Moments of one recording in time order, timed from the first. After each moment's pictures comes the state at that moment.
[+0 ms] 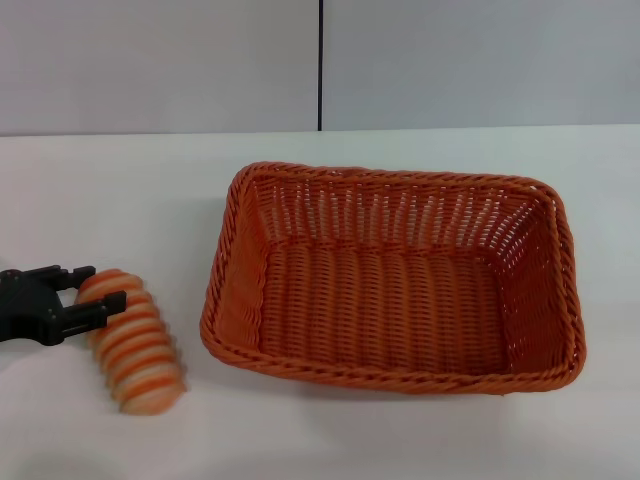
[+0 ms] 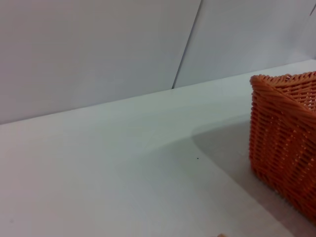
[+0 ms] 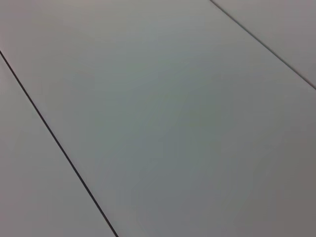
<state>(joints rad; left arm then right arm) -0.28 -2.02 0.63 0.71 2.08 1.45 -1.41 0.09 2.04 2.87 0.21 -0.96 1.71 -2.00</state>
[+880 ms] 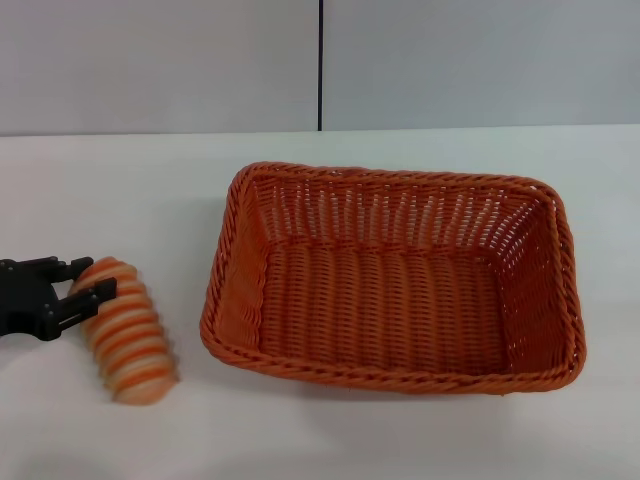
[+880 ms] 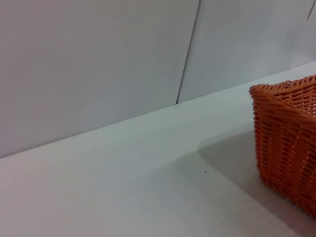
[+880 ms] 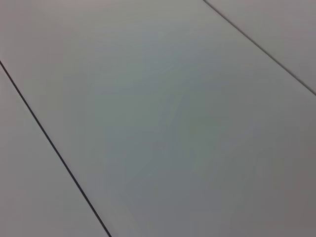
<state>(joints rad) -0.27 -2.04 0.57 0.72 2.07 1.45 -1.29 0.09 2.04 2.88 0.21 -0.95 1.70 -2.00</state>
